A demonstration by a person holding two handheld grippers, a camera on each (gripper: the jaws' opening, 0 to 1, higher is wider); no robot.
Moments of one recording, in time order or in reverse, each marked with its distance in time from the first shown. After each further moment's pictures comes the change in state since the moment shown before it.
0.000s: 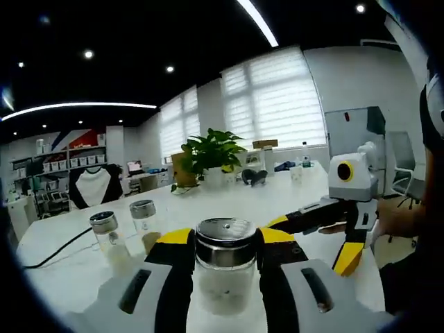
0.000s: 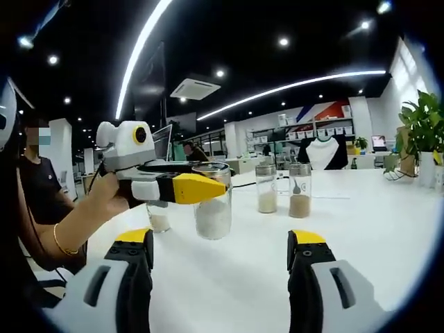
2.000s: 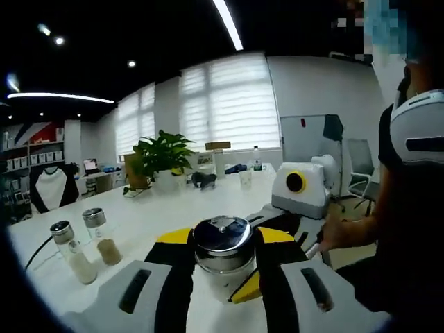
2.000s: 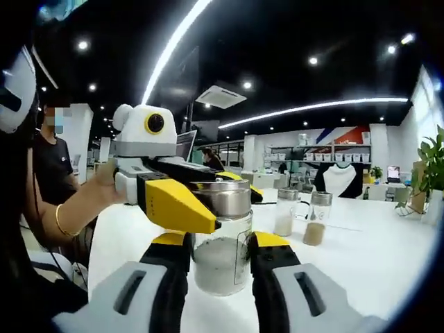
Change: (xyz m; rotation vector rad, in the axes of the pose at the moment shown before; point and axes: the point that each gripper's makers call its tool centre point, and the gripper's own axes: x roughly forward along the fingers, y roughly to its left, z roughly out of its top) left arm -0.007 -0.060 0.019 -0.017 0.029 -0.218; right arm 0.007 0.028 0.019 -0.179 -0.049 0.058
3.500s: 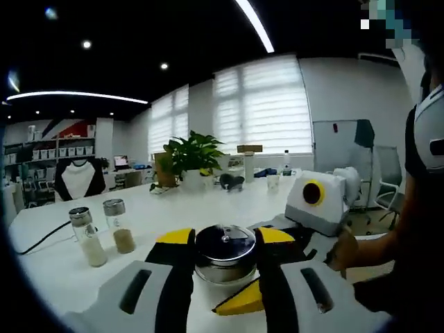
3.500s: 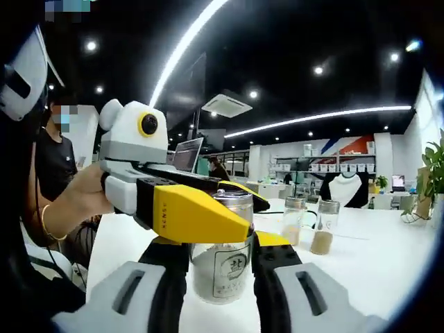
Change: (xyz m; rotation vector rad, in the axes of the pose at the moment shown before) left arm -0.006 0.003 0.003 -0.037 -0.040 0.120; right arm 0.004 0.014 0.010 0.017 -0.103 0.121
